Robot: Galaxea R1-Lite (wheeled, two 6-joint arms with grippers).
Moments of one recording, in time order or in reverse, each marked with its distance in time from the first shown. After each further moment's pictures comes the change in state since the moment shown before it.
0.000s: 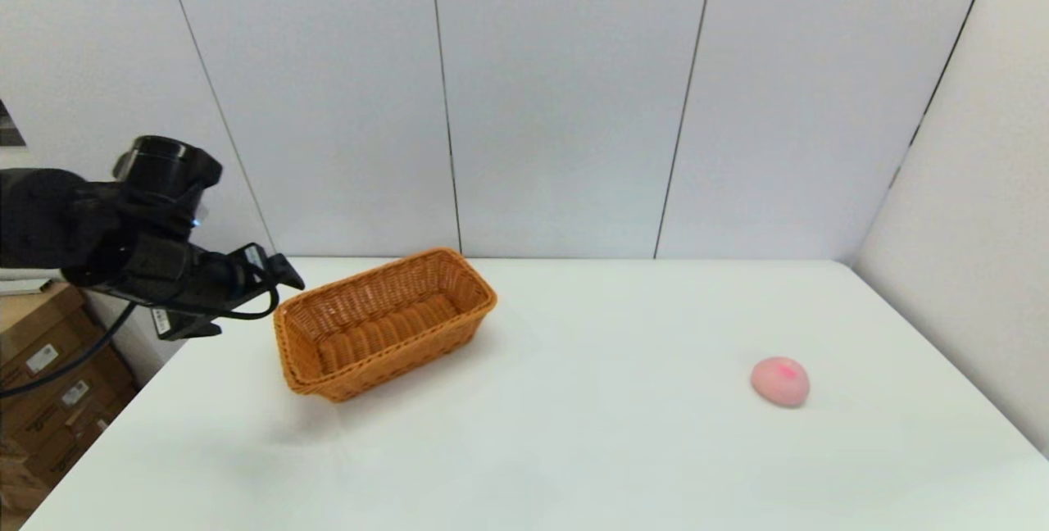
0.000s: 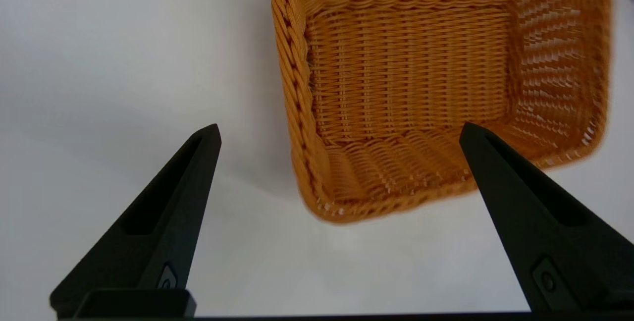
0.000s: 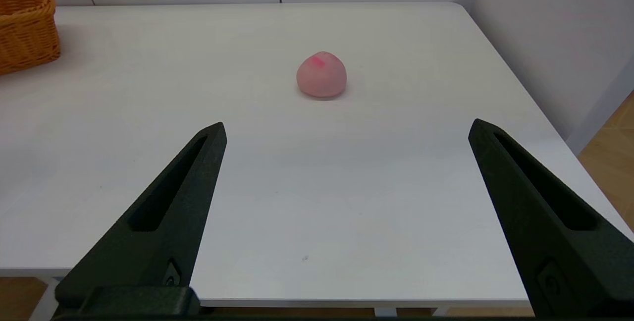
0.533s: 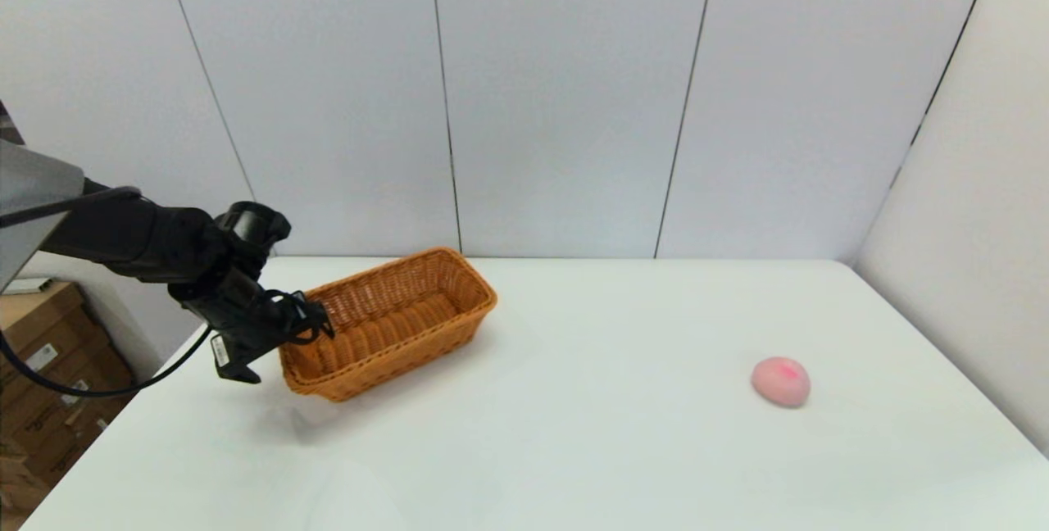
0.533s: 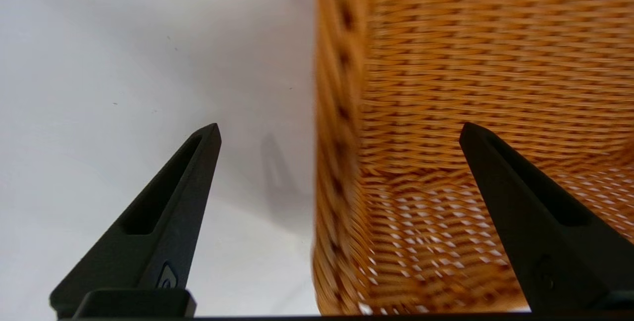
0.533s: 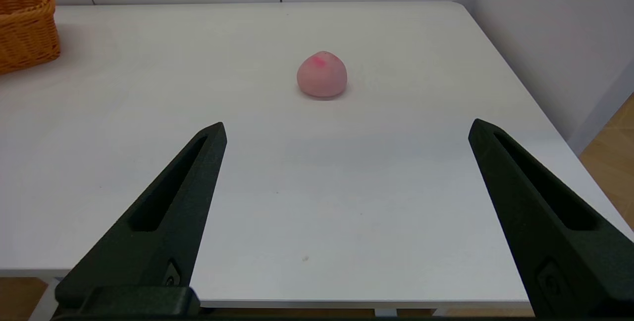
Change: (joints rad) left arm 0.023 0.331 -0.135 0.079 -0.059 -0.071; right arm 0.000 0.000 0.000 0.000 0.000 0.000
